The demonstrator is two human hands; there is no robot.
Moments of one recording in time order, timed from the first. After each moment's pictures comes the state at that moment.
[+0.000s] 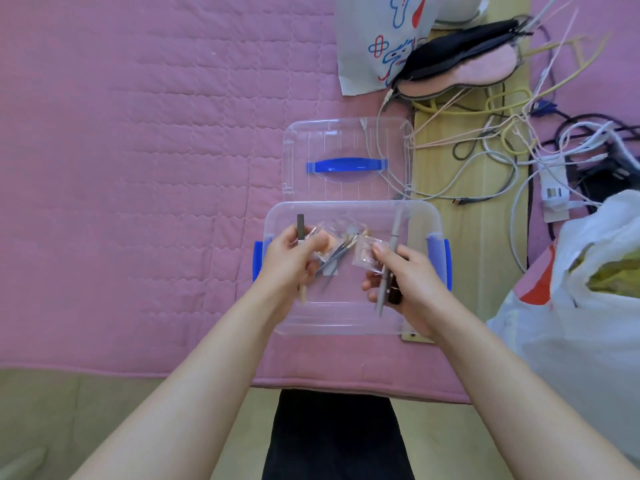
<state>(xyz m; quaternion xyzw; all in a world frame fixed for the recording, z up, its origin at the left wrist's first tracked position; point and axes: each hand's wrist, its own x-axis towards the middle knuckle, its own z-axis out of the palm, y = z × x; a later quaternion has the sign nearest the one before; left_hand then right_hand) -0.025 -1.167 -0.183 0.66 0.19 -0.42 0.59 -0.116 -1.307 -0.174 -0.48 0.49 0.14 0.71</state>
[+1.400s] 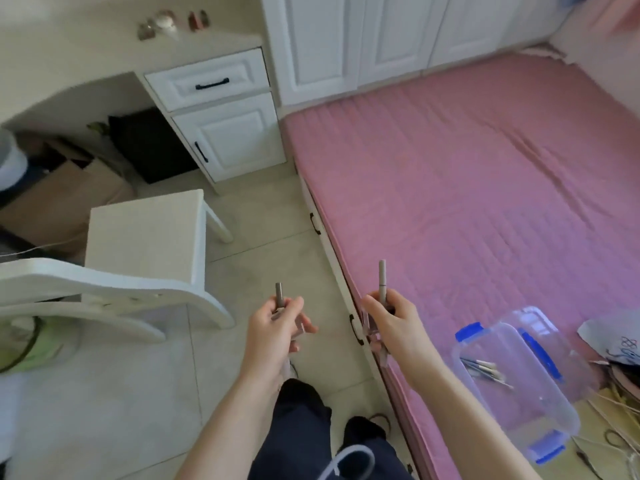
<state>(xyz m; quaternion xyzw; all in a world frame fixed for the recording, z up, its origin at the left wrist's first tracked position) -0.344 -0.839 0.149 0.52 0.50 0.12 0.68 -0.227 -0.967 0.152 -0.75 -0.02 0.40 0.53</state>
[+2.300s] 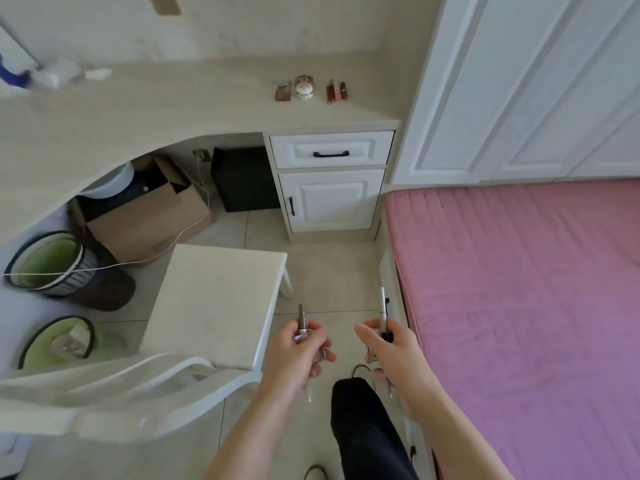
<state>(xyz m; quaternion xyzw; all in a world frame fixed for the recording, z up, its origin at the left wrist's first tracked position) -0.290 -0.522 0.165 0.45 0.56 0.17 0.68 -0.163 -0.603 0.154 -0.72 -0.12 0.48 0.48</state>
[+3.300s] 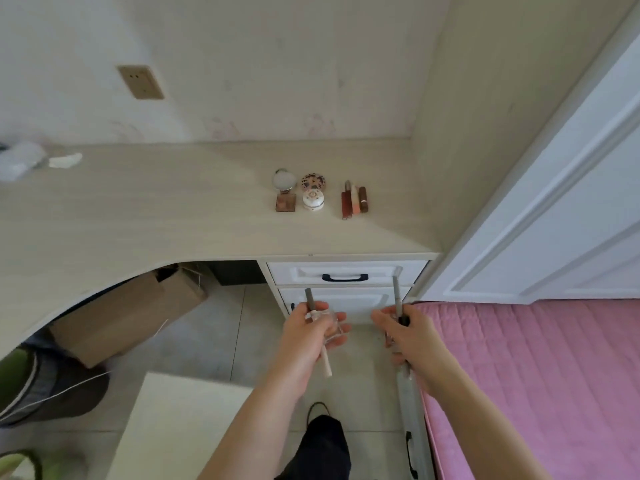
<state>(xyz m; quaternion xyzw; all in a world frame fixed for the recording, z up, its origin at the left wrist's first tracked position) -0.028 -0.116 0.167 0.36 0.53 0.23 0.74 0.109 -0.204 0.174 -0.74 -0.15 0.47 0.47</state>
